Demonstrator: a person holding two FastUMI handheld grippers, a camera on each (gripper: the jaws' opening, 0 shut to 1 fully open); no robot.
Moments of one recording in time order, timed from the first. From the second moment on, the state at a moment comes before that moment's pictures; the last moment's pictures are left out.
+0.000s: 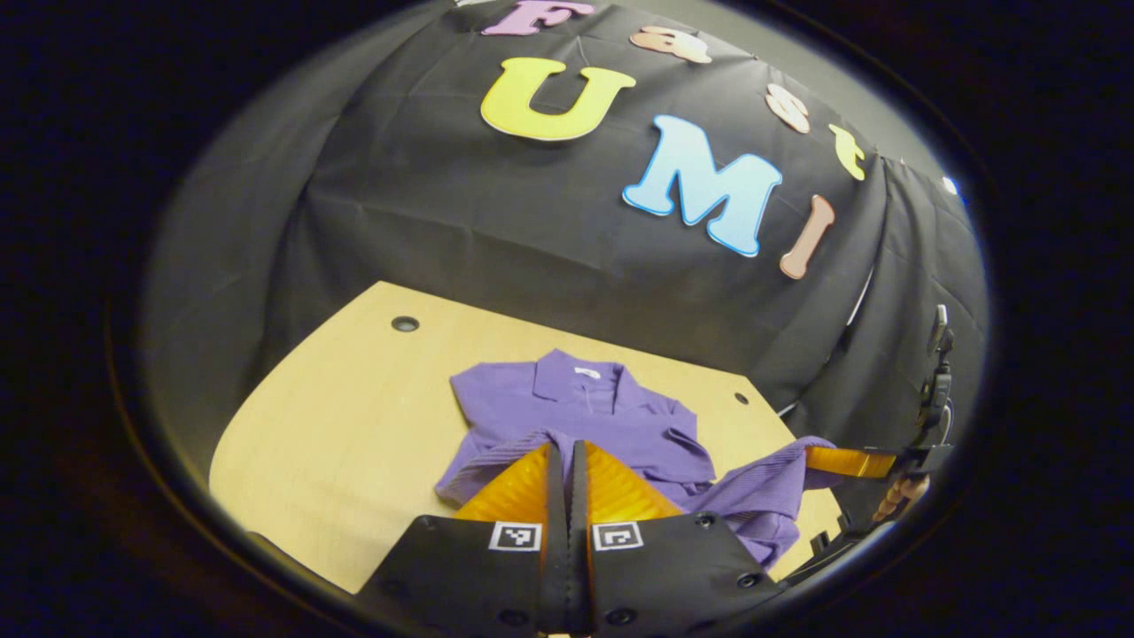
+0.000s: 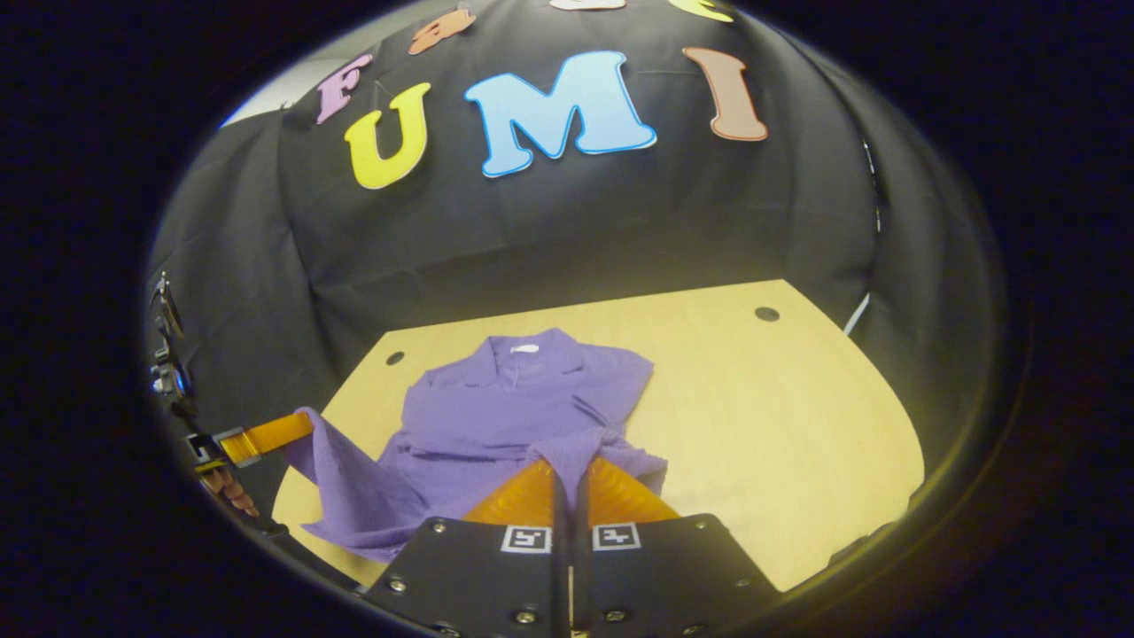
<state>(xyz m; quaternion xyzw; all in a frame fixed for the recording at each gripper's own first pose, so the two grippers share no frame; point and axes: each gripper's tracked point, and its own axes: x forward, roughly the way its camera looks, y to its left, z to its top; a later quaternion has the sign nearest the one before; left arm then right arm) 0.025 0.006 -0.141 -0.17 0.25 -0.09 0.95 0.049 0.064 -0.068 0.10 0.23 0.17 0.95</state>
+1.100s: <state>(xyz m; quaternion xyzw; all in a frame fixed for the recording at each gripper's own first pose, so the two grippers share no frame) 0.280 0.015 -0.194 -0.07 0.22 0.01 0.97 0.321 0.093 -0.091 0.08 0.23 0.17 0.96</state>
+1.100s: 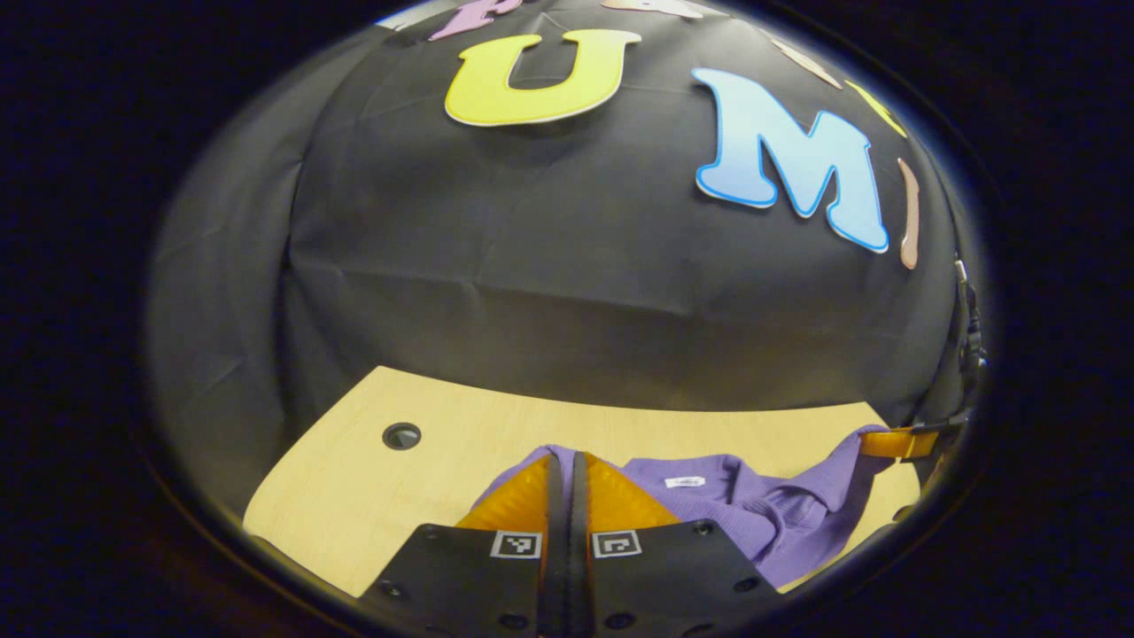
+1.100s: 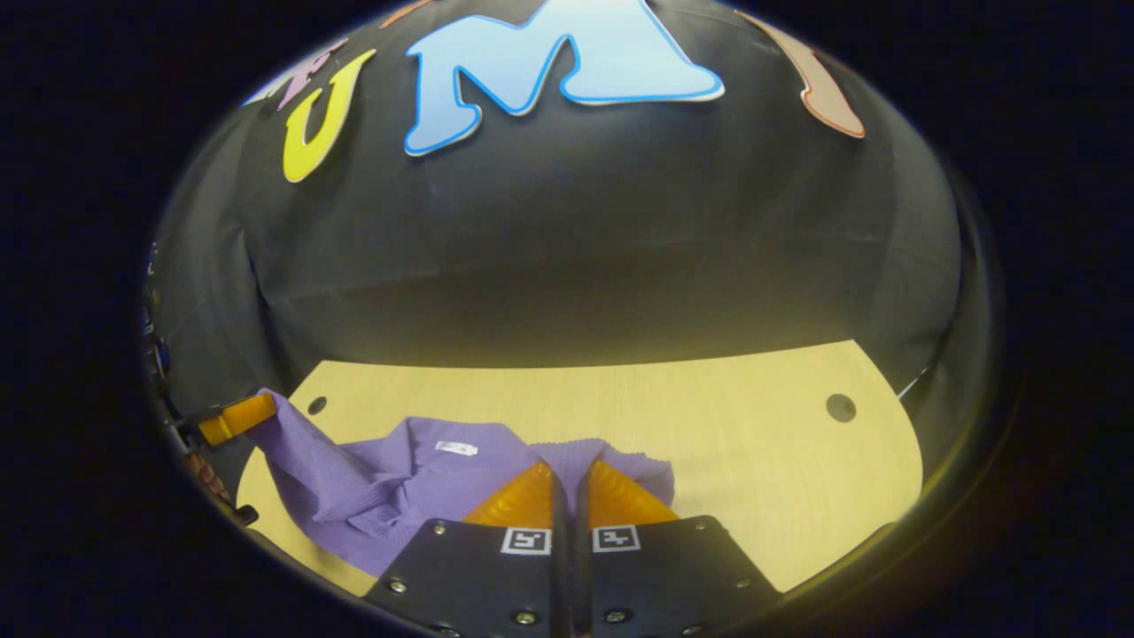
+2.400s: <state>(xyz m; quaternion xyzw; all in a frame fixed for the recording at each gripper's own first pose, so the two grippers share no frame) 0.277 -0.016 -0.195 0.00 0.22 0.02 0.98 0.319 0.057 -0.078 -0.02 0.17 0.11 0.98</state>
